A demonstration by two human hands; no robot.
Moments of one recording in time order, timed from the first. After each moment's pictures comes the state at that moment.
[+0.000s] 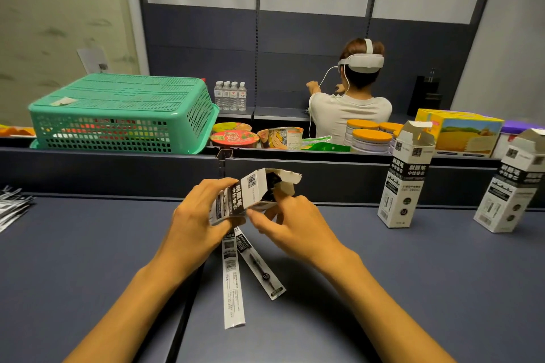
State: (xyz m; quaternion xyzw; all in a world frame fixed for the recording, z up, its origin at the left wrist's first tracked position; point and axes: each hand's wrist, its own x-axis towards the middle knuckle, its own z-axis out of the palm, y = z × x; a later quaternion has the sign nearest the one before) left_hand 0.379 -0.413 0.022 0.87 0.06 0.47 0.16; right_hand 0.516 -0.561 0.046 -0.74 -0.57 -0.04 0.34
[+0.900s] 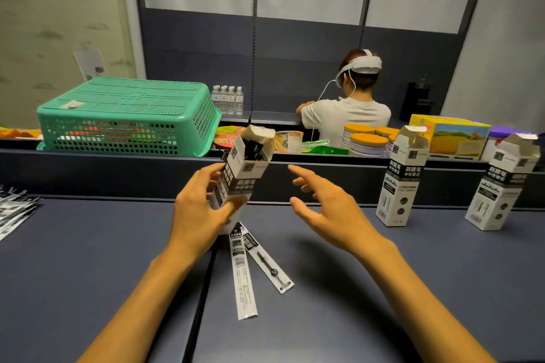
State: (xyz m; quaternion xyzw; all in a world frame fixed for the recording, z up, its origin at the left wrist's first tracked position) left_hand 0.378 -0.410 0.036 0.81 0.13 0.52 0.24; right_hand 0.542 -0.594 0.064 -0.76 -0.56 -0.12 0.31
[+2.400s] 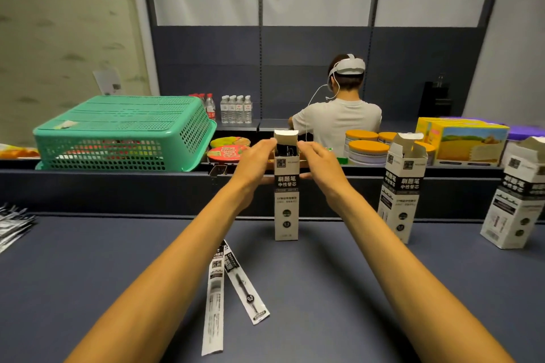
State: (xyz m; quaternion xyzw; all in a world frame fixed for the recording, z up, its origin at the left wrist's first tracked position) left_hand 0.521 -0.437 0.114 0.73 0.13 0.33 0.59; right_hand 0.622 -0.540 0.110 -0.64 -0.40 0.12 0.65
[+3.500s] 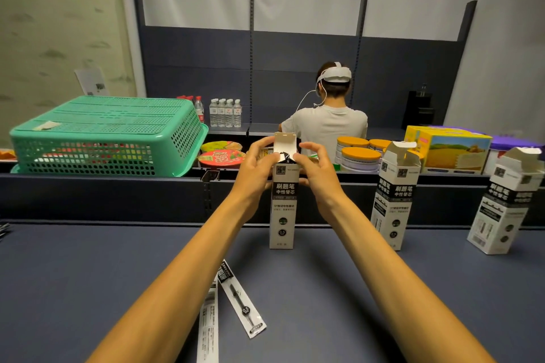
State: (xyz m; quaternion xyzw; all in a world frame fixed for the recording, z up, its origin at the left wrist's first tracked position) left_hand 0.538 -0.429 0.097 0.65 0.07 0.37 0.66; right_hand 0.618 -0.536 0.104 -0.58 -0.36 0.13 0.72
